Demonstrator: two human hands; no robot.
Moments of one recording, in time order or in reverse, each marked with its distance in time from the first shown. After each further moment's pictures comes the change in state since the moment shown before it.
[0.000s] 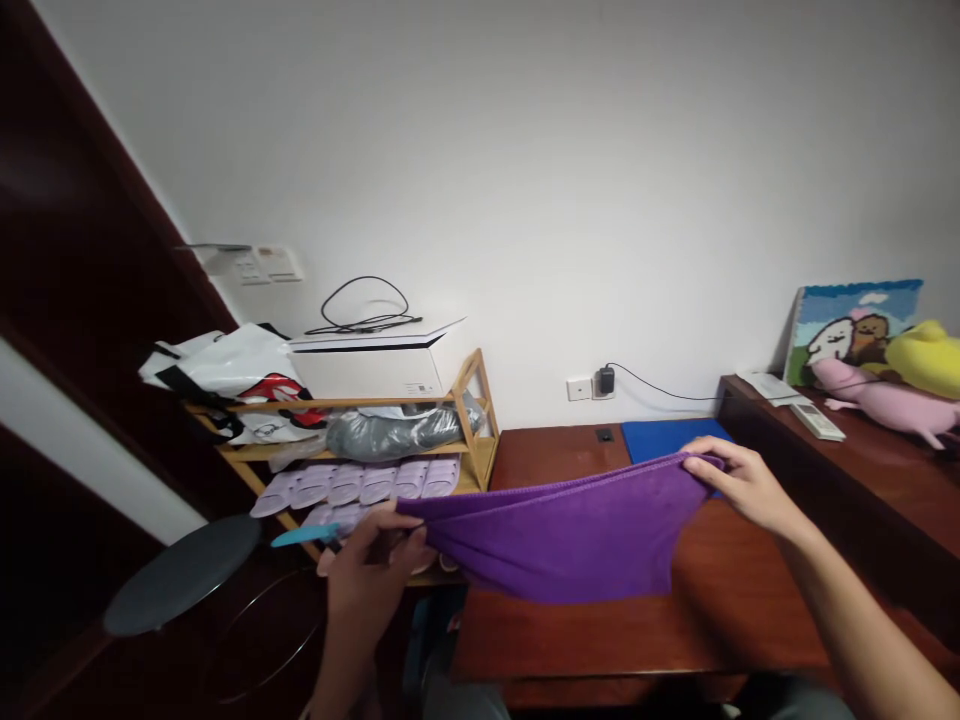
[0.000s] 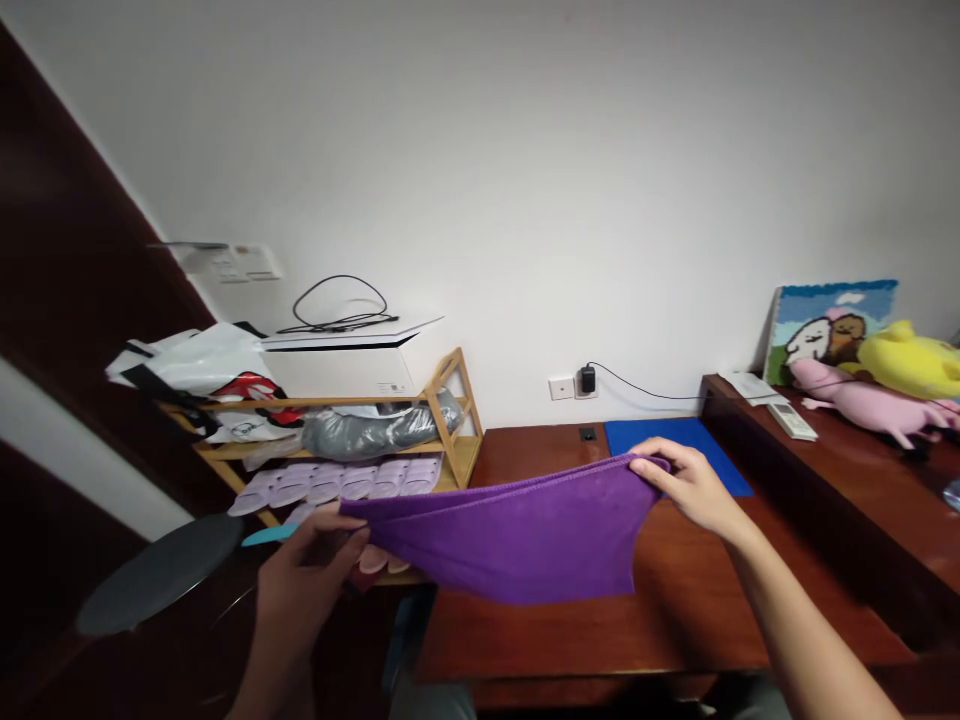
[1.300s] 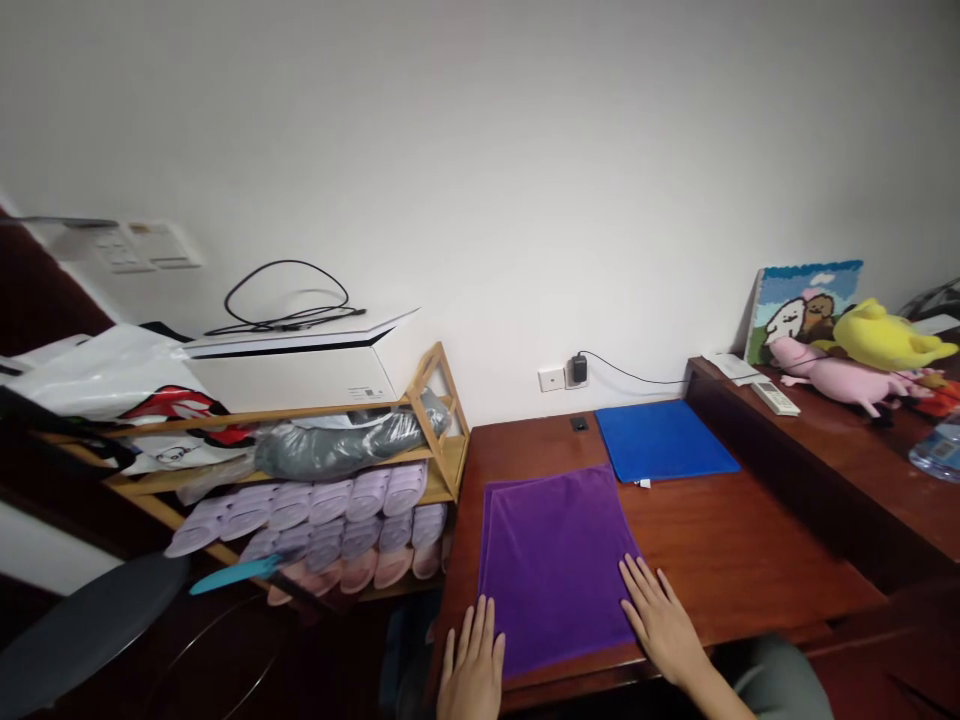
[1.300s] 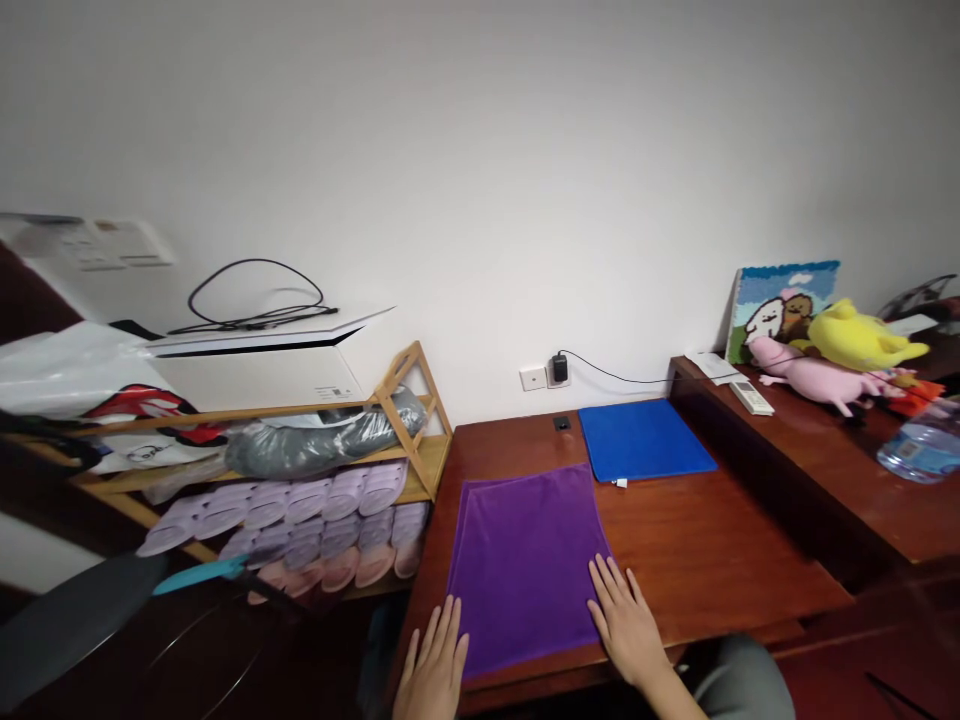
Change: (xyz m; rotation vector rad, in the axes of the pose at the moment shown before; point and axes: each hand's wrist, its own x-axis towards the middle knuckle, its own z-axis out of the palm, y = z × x) left_hand -0.201 -0.272 0.116 0.903 -0.601 0.385; right_hand -0.202 0.244 0.174 -0.772 -0.293 0.207
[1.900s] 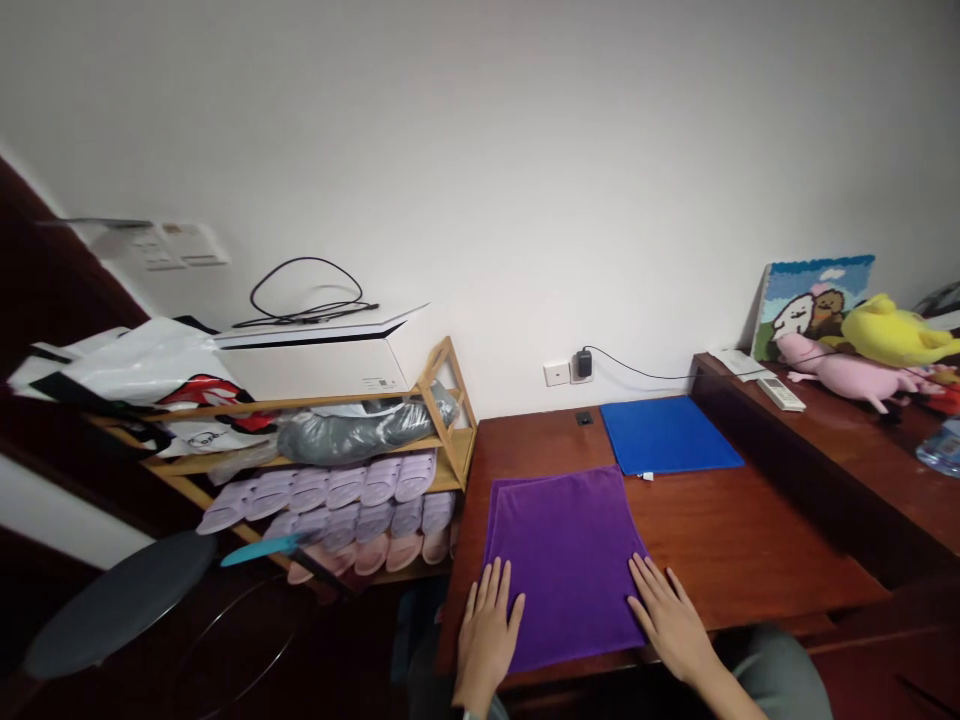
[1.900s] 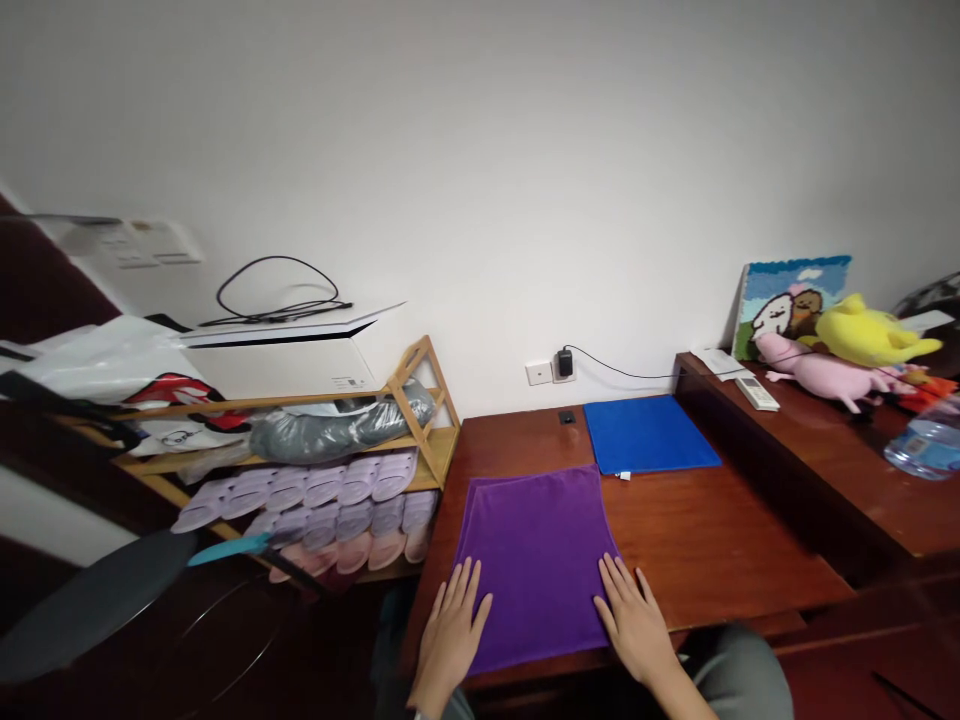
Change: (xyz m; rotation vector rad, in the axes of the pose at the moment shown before) left_hand 0.038 0.020 -0.020 -0.041 -0.065 0.039; right_hand -0.016 0.001 -0.004 -0.002 0.016 0.035
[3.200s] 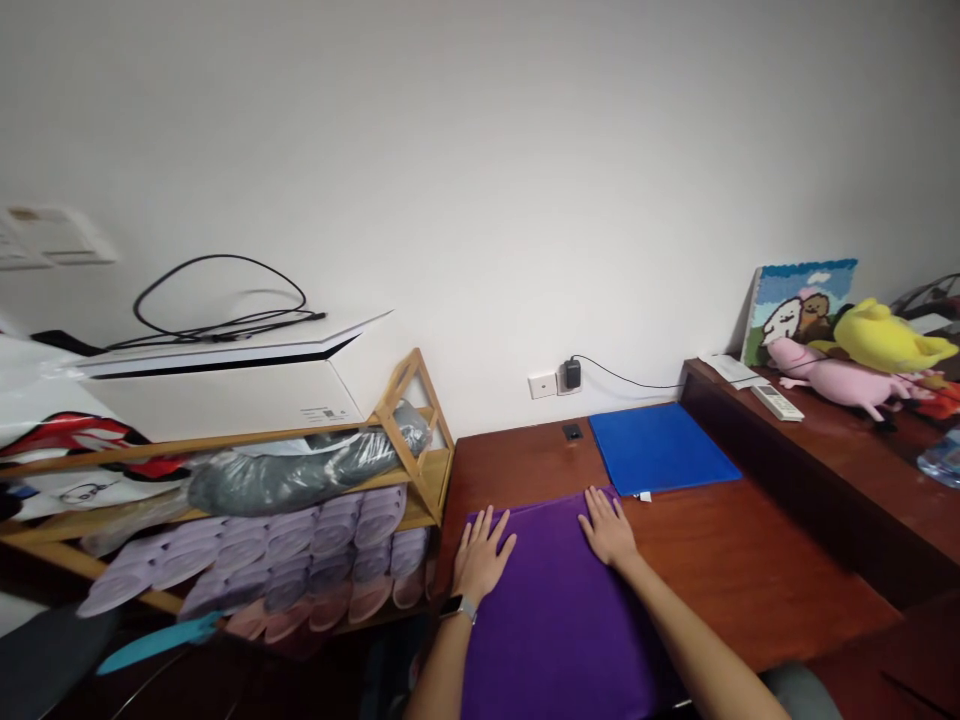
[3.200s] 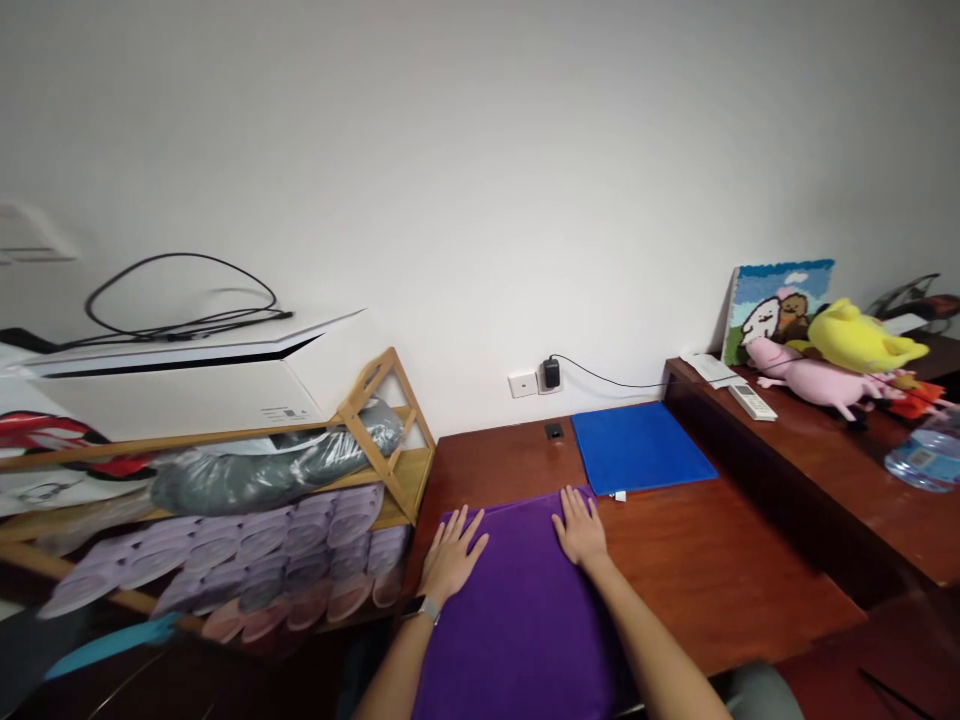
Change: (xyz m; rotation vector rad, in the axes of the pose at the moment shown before) left_hand 0.189 -0.028 0.025 -0.043 -0.128 0.072; right_hand 0.212 -0.029 0.002 -0.050 -0.147 0.175
